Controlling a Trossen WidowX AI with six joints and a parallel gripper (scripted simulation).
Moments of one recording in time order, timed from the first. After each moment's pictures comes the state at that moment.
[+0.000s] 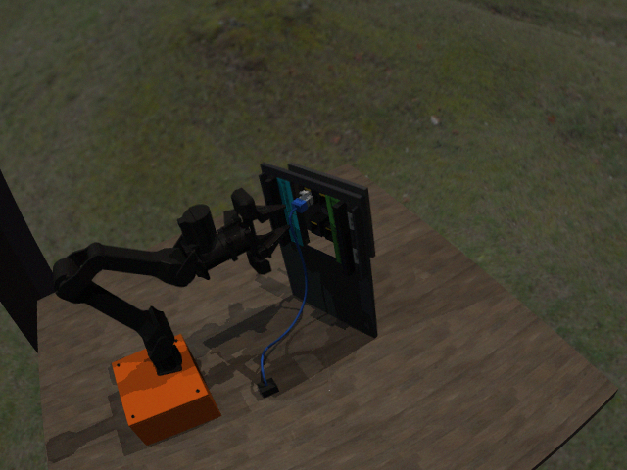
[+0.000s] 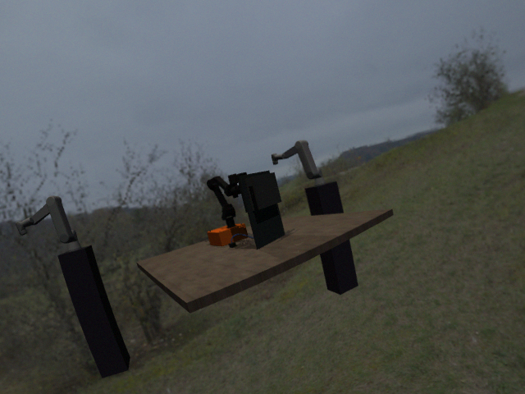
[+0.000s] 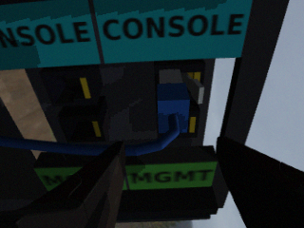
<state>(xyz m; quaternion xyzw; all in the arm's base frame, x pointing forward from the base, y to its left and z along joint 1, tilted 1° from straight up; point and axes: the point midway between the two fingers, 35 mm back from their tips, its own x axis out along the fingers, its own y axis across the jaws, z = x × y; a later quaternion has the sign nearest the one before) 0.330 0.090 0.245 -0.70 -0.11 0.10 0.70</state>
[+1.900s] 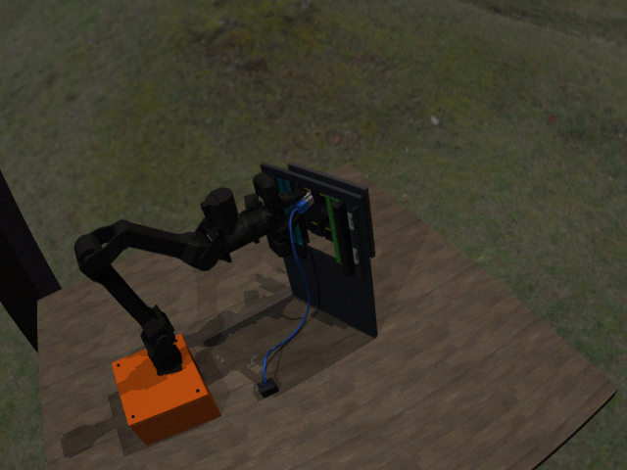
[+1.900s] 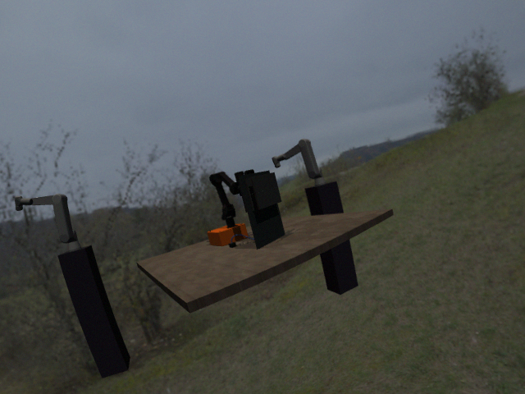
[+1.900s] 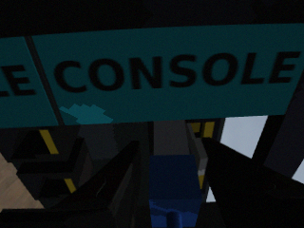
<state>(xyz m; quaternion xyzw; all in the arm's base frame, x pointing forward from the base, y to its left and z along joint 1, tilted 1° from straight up) 0.381 0.121 0.250 -0.70 -0.11 0.10 0.70</state>
